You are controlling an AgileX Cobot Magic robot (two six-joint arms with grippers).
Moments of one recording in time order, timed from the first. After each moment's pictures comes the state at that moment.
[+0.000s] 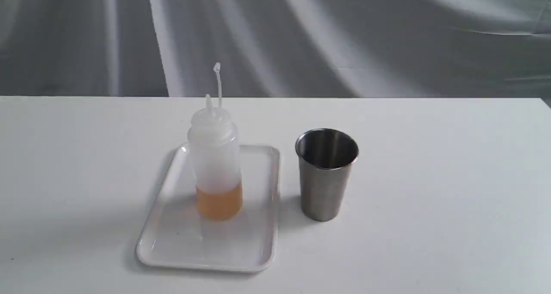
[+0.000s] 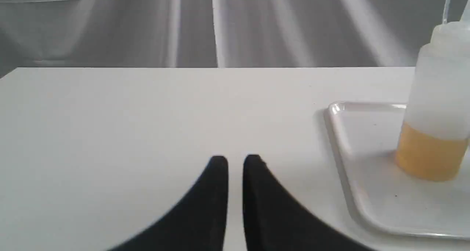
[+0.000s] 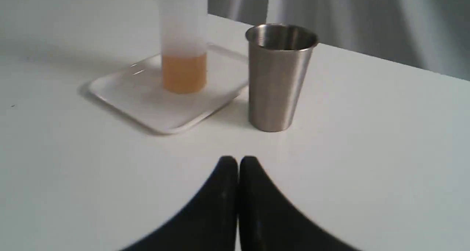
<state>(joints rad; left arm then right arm) 0.06 0.00 0.00 -0.03 0.27 0.04 0.38 0.01 0.00 -0.02 0.30 -0.03</state>
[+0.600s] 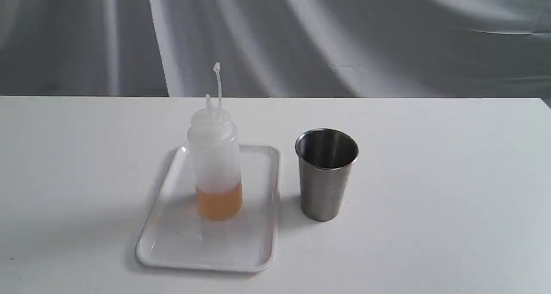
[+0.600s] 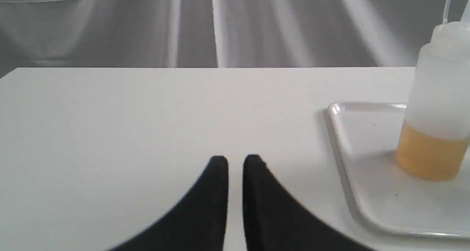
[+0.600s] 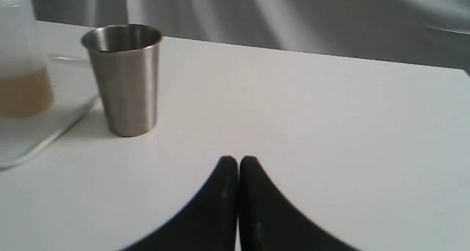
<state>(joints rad) 0.06 0.00 0.00 -0.03 0.27 0.04 -0.01 0.01 0.00 -0.02 0.30 -0.03</state>
